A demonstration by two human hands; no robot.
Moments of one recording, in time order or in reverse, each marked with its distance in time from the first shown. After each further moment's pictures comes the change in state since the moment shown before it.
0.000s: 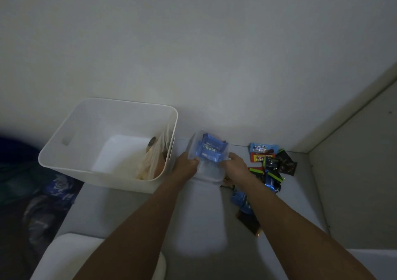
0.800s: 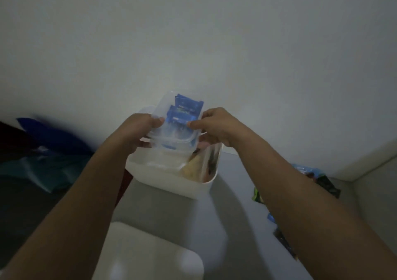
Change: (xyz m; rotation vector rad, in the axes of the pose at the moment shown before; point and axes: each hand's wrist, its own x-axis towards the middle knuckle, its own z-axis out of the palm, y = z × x) left_hand -0.064 0.034 -0.263 -0.237 0.153 0.015; right_hand -0.083 -0.178 0.134 -0.164 -0.323 -0.329
